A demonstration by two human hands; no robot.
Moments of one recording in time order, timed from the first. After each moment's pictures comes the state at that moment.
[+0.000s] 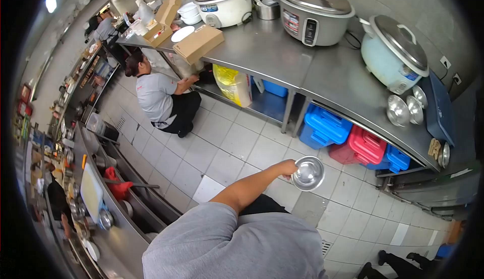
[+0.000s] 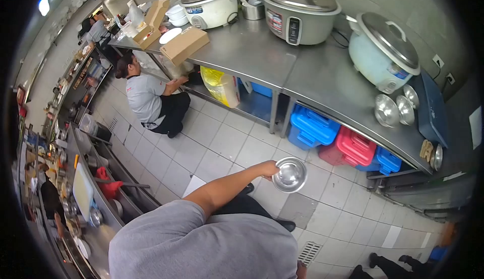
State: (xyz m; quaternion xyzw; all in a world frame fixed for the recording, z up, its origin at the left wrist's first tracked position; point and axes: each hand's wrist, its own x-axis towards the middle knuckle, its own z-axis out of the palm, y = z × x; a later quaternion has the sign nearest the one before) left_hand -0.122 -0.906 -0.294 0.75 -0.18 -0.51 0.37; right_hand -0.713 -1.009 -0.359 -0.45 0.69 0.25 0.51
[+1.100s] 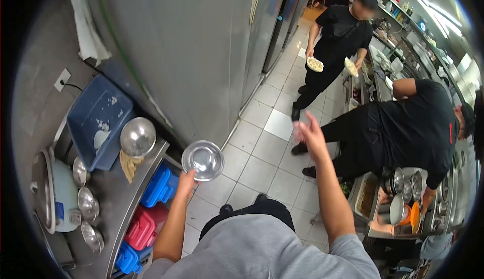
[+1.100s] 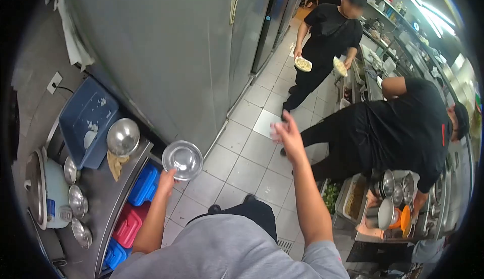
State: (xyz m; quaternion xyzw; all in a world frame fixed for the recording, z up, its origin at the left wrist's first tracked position) left_hand -0.706 -1.786 -0.193 0.59 -0.37 -0.59 0.39; right_hand -1.144 -1.777 -0.021 -0.39 0.57 -0.57 0.45
